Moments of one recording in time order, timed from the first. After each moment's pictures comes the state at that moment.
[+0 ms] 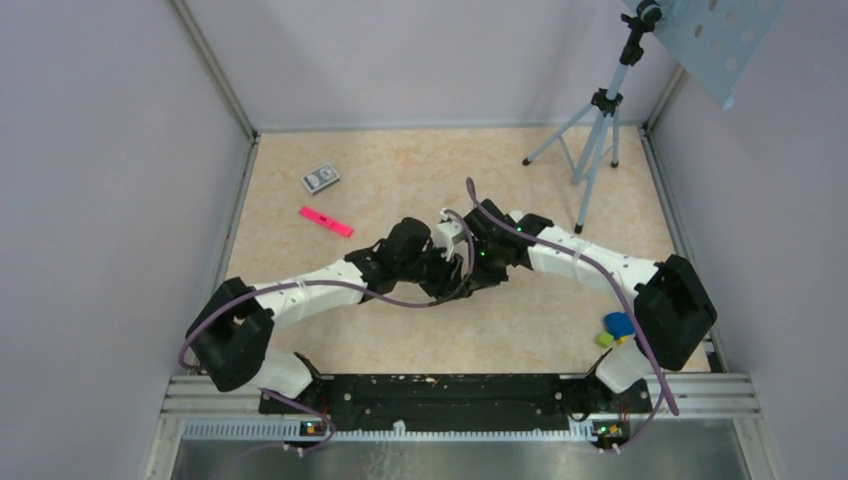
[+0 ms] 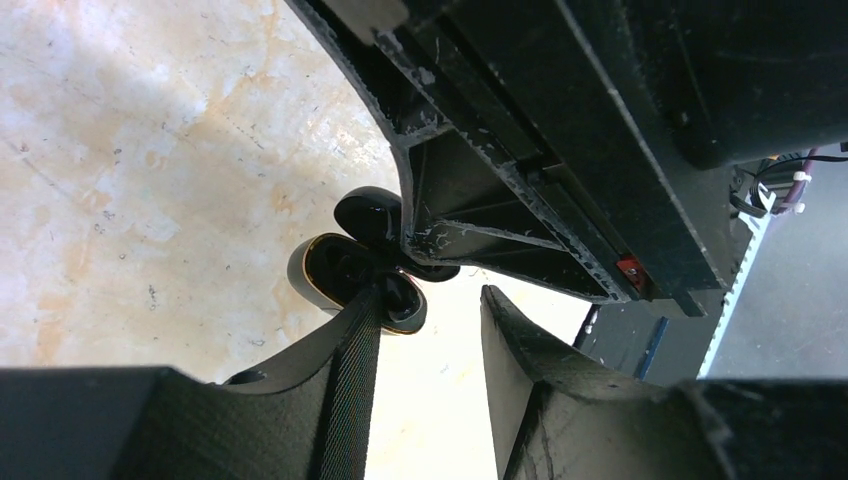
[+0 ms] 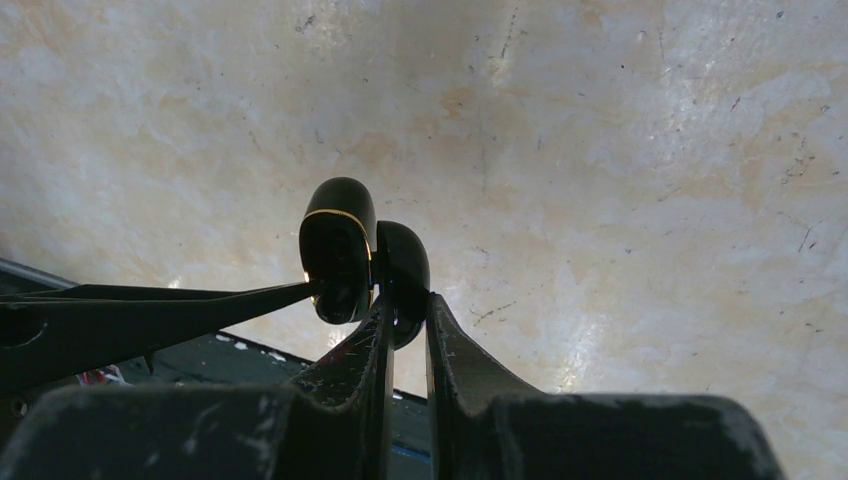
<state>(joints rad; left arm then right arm) -0.82 1.44 0.84 -0.05 0.40 -0.24 0.79 1.54 1.13 -0.73 -0.03 0.72</state>
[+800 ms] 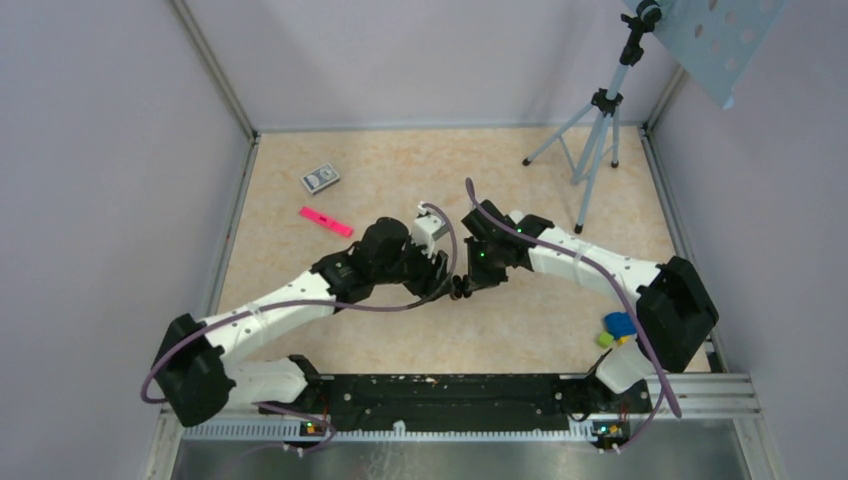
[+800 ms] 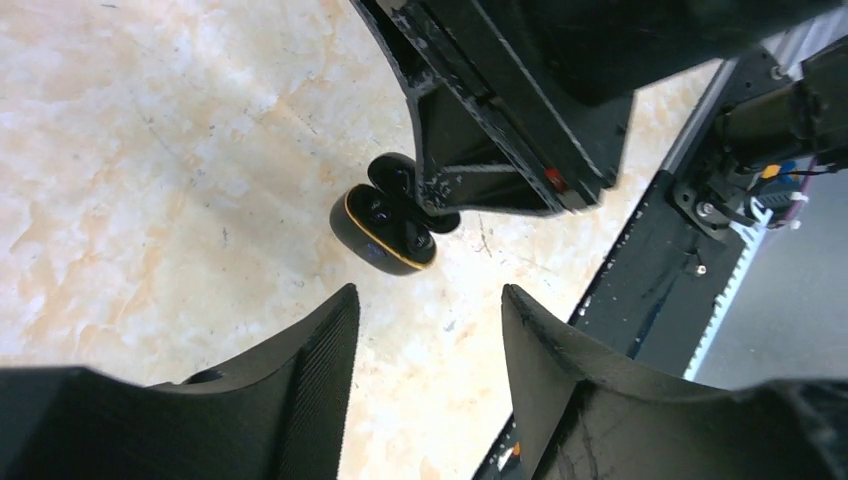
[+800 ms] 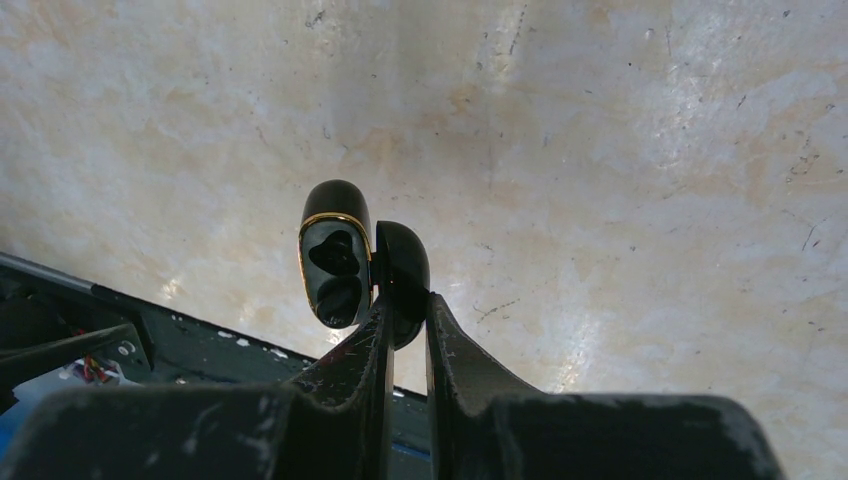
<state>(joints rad) -0.82 1.23 0.84 -0.20 0.29 -0.23 0.81 1.53 1.13 -0.73 -0.02 0.72</state>
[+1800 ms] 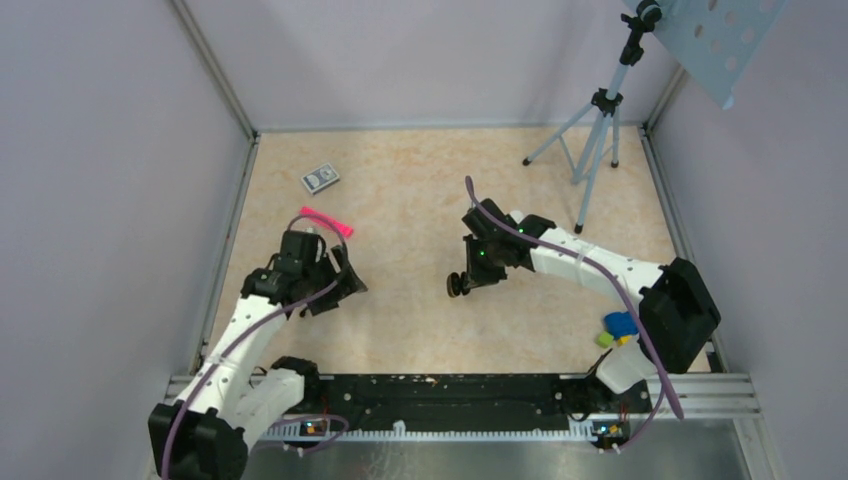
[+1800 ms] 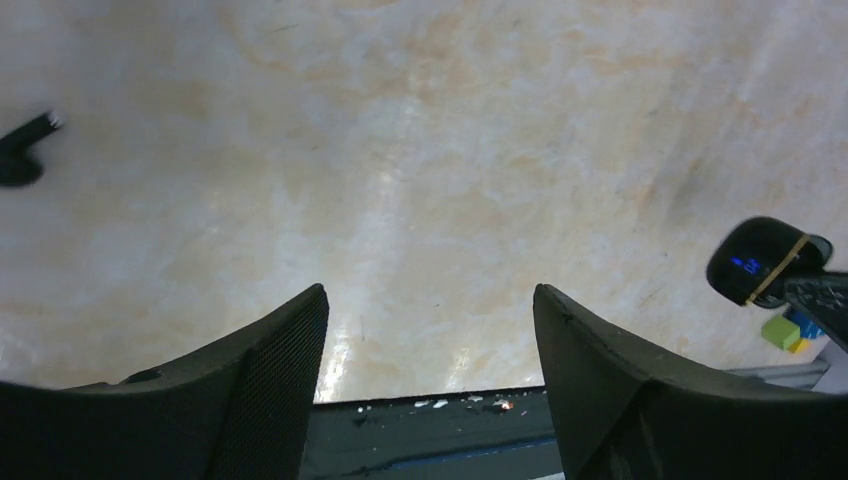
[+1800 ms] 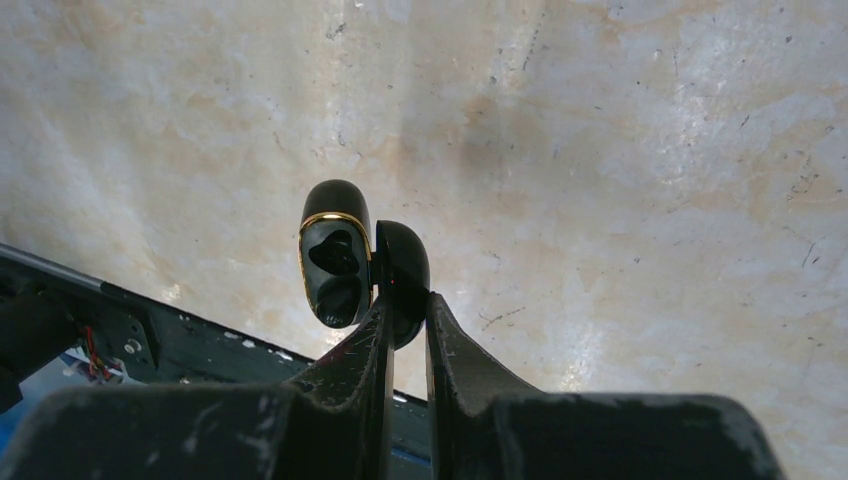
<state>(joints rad) -0.23 0.90 0.69 -0.74 0.17 -0.65 0.81 1.52 1.13 -0.71 -0.02 0.71</state>
